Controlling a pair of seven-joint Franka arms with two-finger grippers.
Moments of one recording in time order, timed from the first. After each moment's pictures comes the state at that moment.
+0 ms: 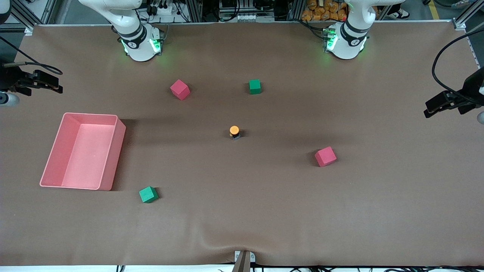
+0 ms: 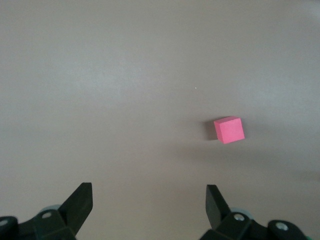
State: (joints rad) left arm -0.01 0.03 0.00 -1.55 0.02 1.62 -0.10; right arm -0.08 -0.04 -0.01 -1.66 0.01 1.45 -0.15
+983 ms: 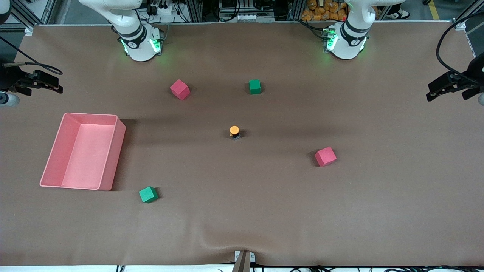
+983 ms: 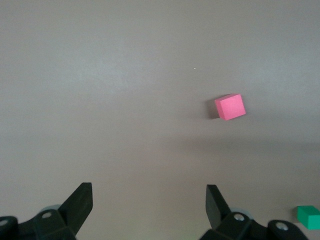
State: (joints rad) left arm -0.02 -0.02 0.03 -1.56 0.02 1.55 -0.01; right arm -0.08 -0.04 -0.01 -1.66 0.01 1.45 -0.15
